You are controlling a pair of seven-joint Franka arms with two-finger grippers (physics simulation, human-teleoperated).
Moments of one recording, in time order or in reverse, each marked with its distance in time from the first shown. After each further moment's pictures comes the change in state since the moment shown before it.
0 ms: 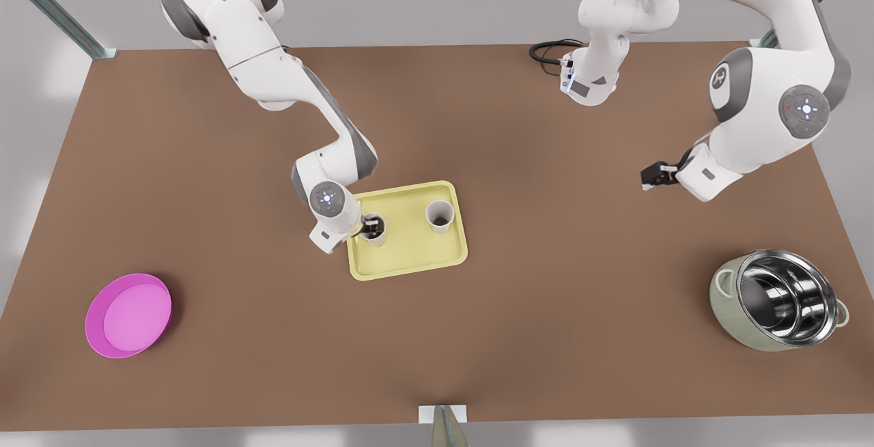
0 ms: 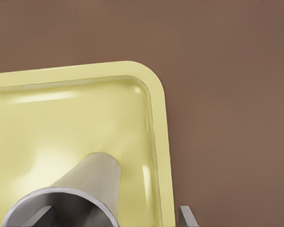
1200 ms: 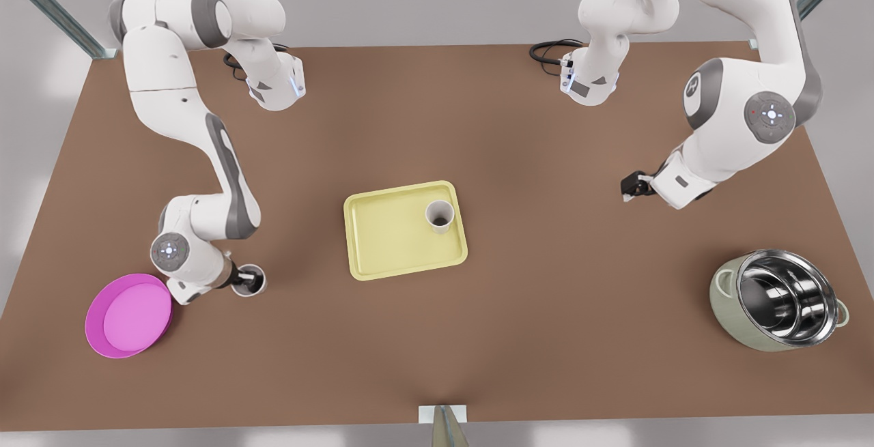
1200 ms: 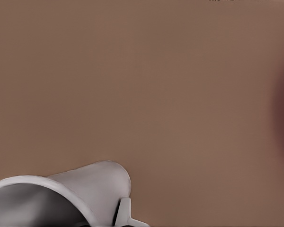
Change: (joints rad) left arm -0.042 0.032 -0.022 -0.004 0.006 0.103 -0.010; right arm -0.460 0.077 -0.012 0.133 -0.123 -0.008 -0.303
